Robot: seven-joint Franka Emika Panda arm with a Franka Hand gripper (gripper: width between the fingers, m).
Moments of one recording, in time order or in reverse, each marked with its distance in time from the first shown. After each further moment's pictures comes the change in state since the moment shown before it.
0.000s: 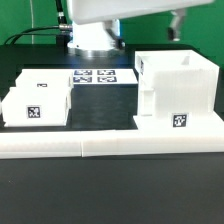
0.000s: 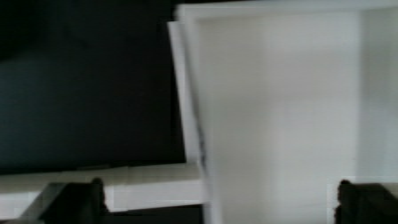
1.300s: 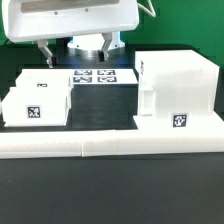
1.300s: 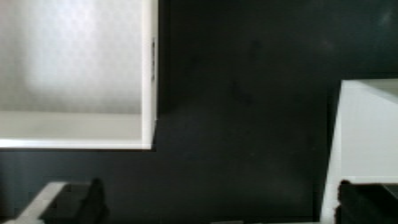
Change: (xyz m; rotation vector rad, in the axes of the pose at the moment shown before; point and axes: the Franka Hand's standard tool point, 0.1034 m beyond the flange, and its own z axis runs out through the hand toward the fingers) arm -0.051 0.079 0.033 -0.055 0.046 0.032
